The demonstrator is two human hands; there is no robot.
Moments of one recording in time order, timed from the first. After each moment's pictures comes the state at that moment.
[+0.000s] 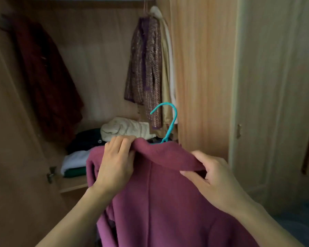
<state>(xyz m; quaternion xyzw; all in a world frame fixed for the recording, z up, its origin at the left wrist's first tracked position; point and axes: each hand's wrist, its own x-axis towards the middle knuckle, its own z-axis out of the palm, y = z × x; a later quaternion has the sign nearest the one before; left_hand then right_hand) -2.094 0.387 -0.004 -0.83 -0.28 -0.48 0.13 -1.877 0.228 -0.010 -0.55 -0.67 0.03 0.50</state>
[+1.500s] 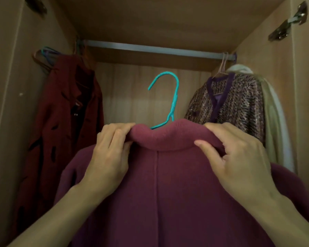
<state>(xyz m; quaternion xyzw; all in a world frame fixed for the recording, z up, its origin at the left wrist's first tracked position) -2.154 0.803 0.181 -0.67 -0.18 -0.64 0.33 -1.909 0.697 0.205 -0.39 -0.62 -0.44 0.52</state>
